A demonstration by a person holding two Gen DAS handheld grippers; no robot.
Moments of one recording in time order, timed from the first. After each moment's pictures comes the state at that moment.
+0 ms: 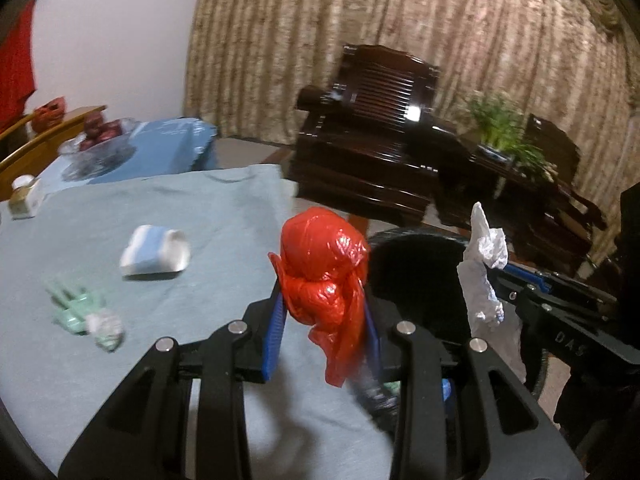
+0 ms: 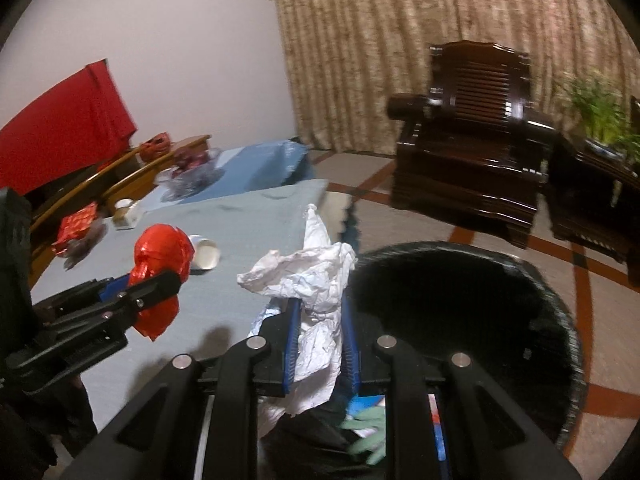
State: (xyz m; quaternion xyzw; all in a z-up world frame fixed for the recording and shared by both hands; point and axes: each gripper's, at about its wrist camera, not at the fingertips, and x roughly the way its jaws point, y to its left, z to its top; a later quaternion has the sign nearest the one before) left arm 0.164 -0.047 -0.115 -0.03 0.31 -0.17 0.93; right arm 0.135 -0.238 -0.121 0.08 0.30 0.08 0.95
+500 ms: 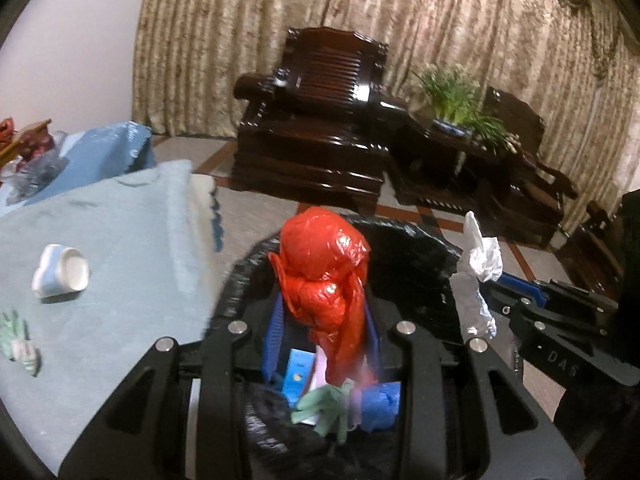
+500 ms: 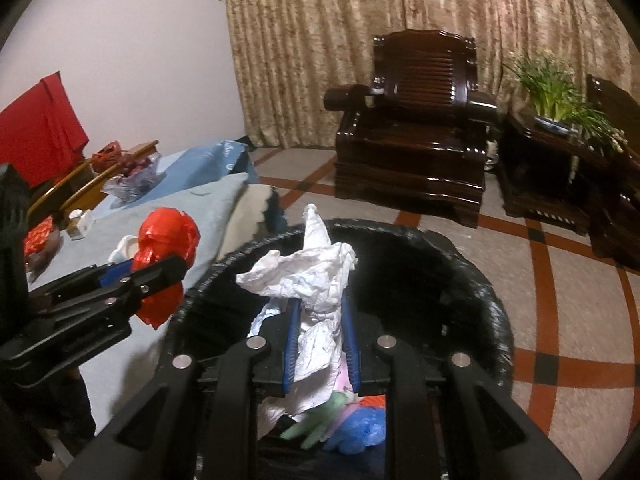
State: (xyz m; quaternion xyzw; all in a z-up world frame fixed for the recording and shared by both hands) left arm 0.188 -0.144 -0.144 0.00 0.33 -0.25 0.91; right arm 0.128 -0.302 -0.147 0.09 0.32 0.01 0.94
